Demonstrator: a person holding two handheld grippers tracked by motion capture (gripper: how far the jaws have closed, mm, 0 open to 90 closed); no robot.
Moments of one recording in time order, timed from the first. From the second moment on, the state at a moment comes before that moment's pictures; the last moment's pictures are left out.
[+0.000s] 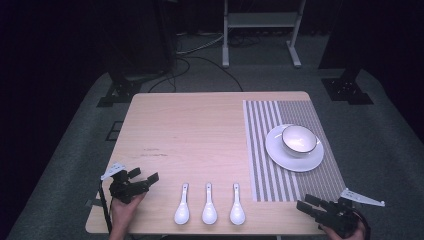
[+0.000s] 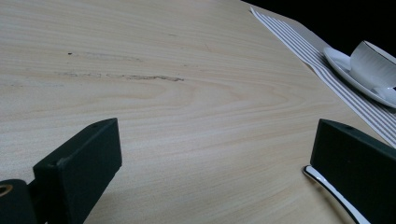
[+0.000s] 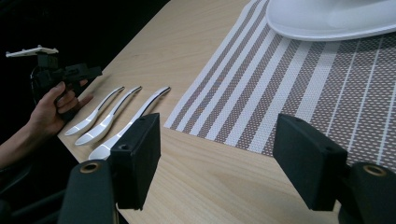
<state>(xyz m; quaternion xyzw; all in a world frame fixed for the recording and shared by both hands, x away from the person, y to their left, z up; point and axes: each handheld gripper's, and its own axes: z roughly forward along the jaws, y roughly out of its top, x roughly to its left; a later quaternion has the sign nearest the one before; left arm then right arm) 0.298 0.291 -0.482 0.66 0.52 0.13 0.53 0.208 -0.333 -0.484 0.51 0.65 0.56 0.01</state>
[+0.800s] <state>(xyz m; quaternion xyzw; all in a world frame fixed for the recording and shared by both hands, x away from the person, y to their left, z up) 0.297 0.291 -0.482 0.66 0.52 0.13 0.53 0.220 -0.304 -0.484 0.49 0.68 0.55 -0.01</state>
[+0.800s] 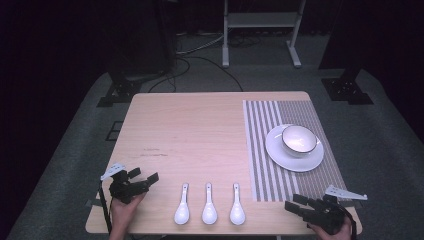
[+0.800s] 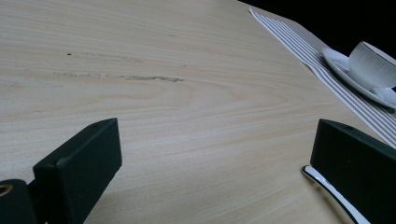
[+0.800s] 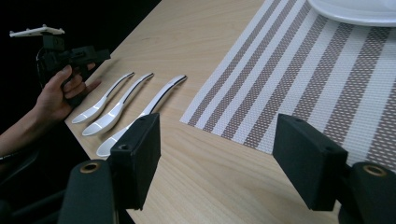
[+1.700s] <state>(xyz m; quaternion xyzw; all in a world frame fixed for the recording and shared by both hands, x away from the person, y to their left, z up) 0.297 0.290 -0.482 0.66 0.52 0.13 0.53 0.240 -0.262 -0.481 0.46 0.70 0.54 -0.05</state>
